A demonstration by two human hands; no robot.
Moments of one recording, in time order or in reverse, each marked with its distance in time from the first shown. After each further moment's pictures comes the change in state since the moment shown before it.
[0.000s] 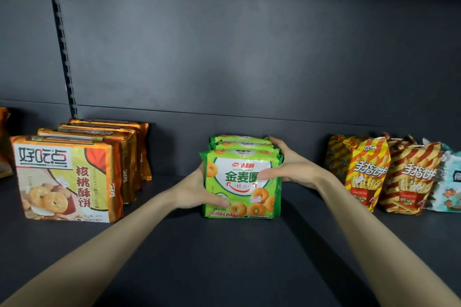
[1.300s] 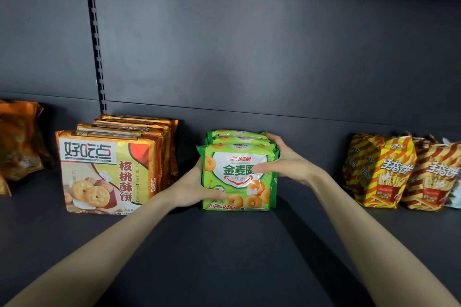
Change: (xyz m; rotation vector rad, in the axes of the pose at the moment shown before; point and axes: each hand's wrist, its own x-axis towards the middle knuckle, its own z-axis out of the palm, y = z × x) left_hand -0.036 -0.029 -0.052 0.013 0.110 0.023; right_hand 0.028 -0.024 0.067 -0.023 0.030 -0.038
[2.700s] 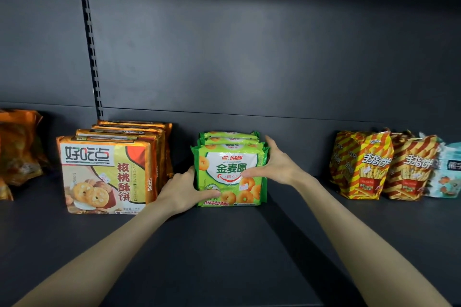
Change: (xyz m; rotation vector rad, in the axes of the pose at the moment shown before) left_hand -0.027 0.020 0.011 0.593 0.217 -0.148; right_hand -0.023 -0.002 0.013 -0.204 0.197 0.023
